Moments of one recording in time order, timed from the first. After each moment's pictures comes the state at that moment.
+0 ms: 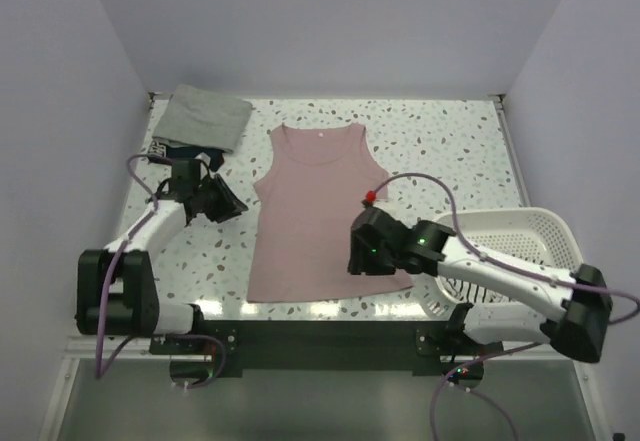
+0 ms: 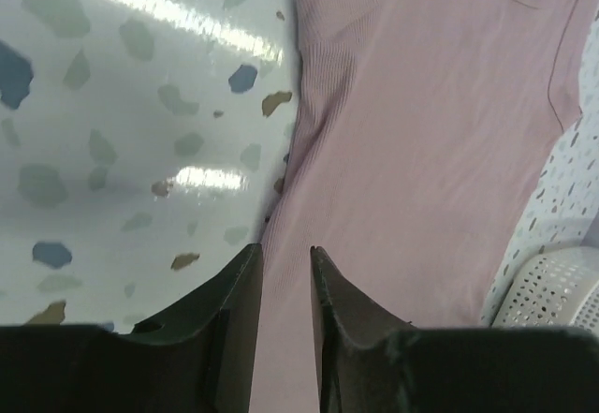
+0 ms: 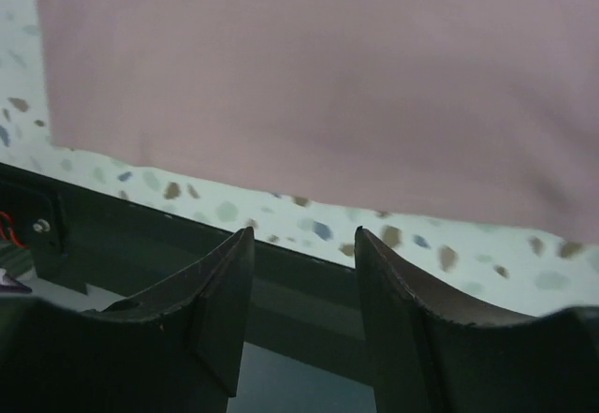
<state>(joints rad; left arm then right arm) -0.01 1.32 0.74 -0.34 0.34 -0.65 0.98 1.11 0.88 -0.83 0.17 0.94</state>
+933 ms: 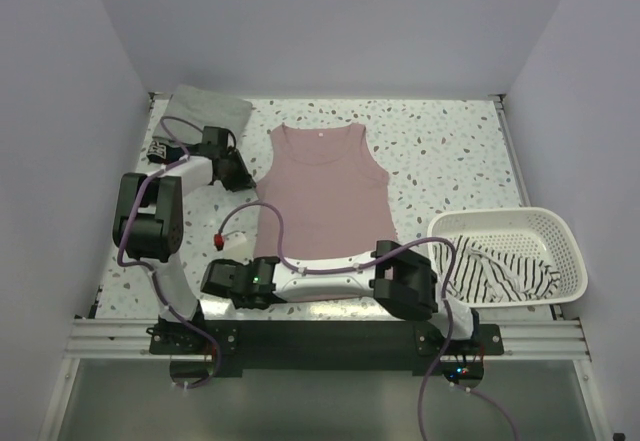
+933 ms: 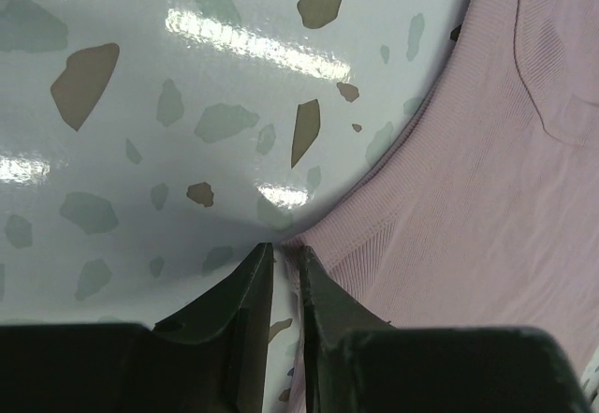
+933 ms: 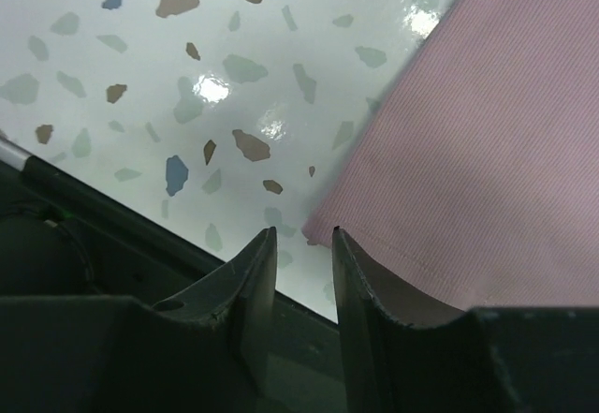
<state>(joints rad) -0.09 1.88 1.15 -0.26 0.19 -0.56 1.44 2.15 1.74 -0.66 0.42 0.89</state>
